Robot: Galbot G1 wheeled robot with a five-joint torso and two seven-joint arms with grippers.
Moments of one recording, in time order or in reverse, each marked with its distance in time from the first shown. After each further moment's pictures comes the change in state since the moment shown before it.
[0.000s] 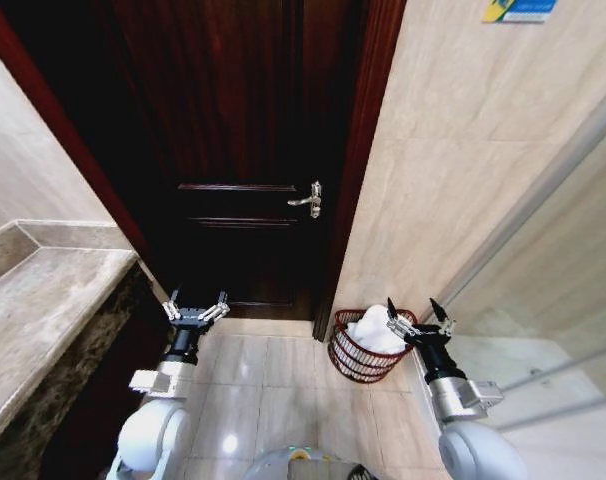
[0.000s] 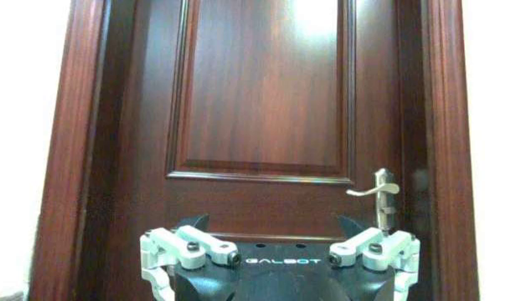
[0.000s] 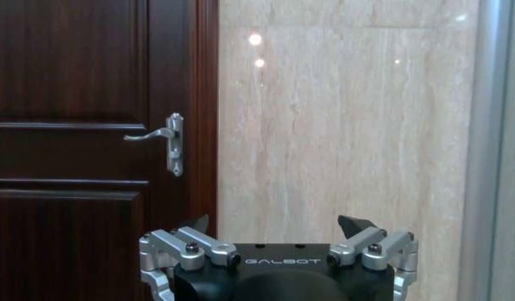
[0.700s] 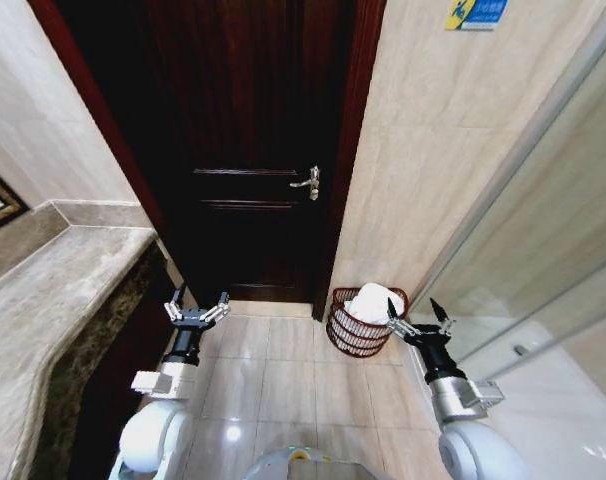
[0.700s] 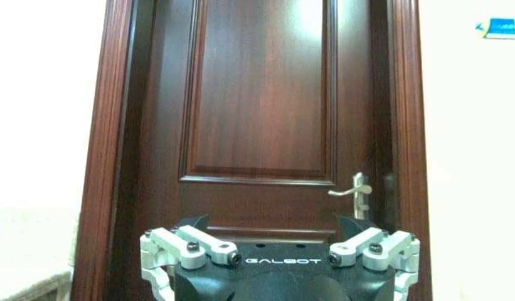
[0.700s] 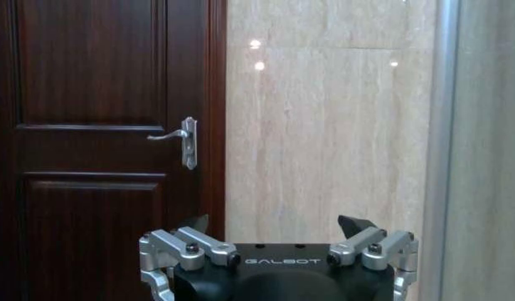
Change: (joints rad) left arm 0.010 -0.005 -0.001 -0.004 0.007 -0.012 0.005; right arm 0.000 0.000 0.000 0.000 0.000 0.000 0.000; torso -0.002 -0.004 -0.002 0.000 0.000
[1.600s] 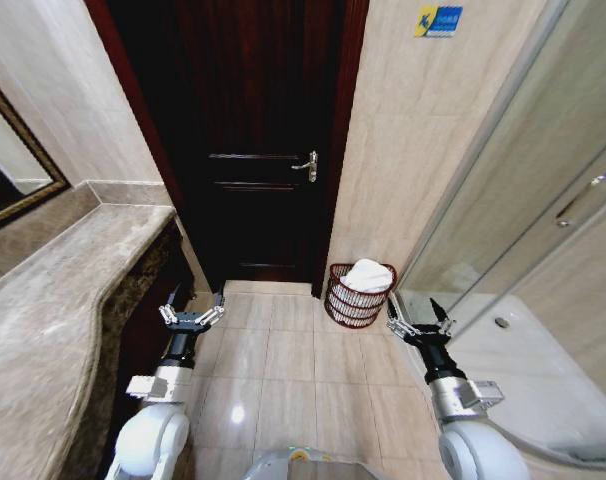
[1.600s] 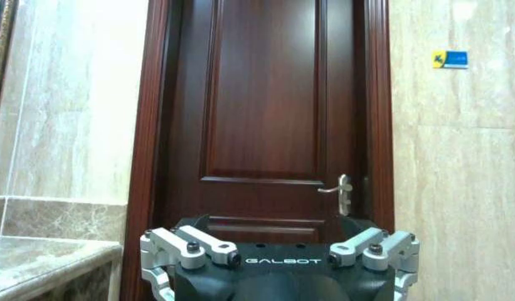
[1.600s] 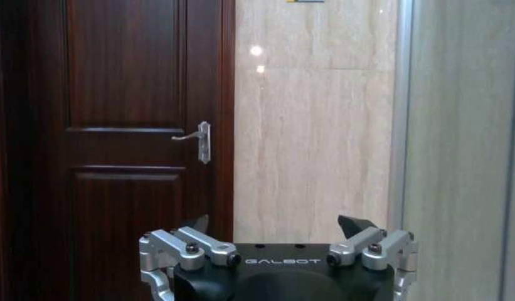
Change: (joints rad) left arm 0.006 0.001 -0.004 0.024 -0.006 -0.024 -0.005; right arm 0.000 0.000 0.000 0.000 0.000 0.000 0.000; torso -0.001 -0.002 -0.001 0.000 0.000
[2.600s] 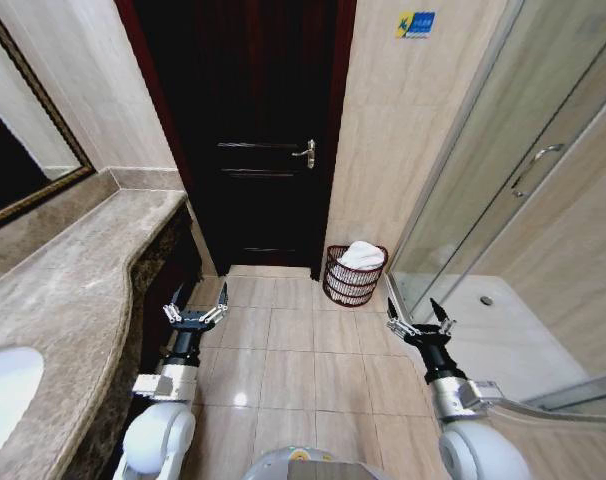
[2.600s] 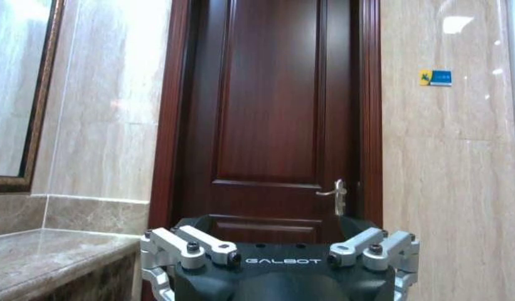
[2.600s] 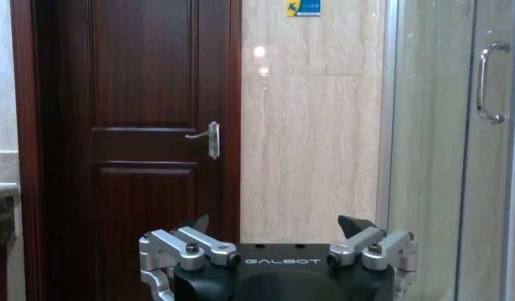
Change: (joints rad) left arm -0.009 -0.022 0.012 -0.004 0.011 0.000 -0.009; right arm 0.001 0.000 0.000 0.000 0.000 0.000 0.000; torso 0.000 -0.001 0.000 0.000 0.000
